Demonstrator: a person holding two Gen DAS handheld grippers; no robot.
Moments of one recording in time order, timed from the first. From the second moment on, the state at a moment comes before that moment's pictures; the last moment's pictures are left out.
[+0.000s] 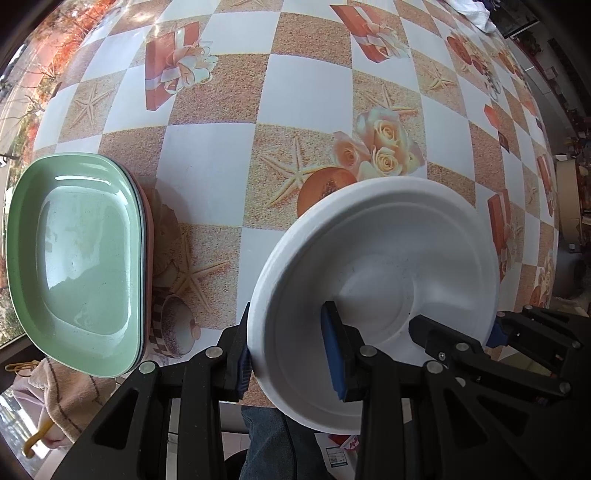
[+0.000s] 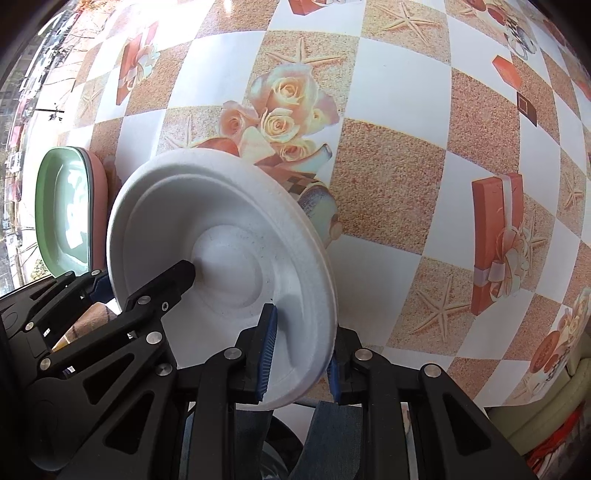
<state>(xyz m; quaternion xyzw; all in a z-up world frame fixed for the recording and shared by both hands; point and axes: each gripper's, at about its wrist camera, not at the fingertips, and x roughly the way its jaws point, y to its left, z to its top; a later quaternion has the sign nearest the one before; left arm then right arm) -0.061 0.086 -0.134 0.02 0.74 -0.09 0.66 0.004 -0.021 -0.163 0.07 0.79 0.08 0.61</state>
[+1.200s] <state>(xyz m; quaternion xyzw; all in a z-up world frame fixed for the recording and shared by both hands) -0.060 0.266 -0.075 -0.08 0.69 0.06 0.72 0.059 0.122 -0.115 -0.01 0.74 0.20 0.65</state>
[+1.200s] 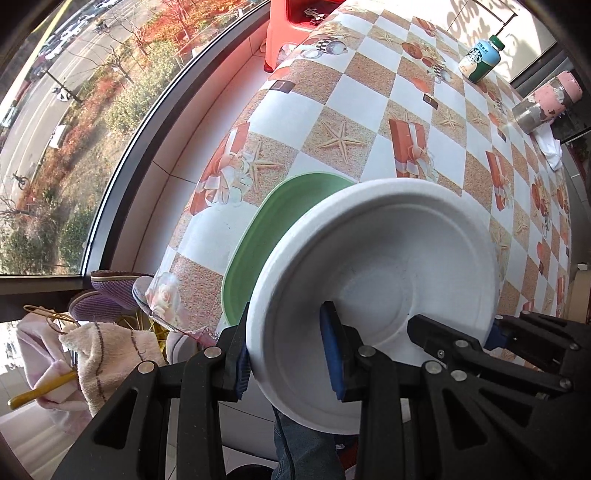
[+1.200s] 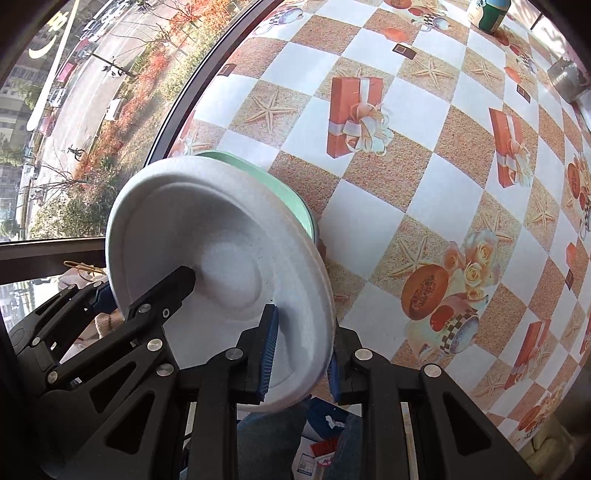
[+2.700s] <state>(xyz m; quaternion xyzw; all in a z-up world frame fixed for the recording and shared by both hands) -0.077 0.286 -0.058 -0.02 0.66 0.07 0.75 0.066 0.117 -0.066 -0.05 0.71 0.17 0.69</state>
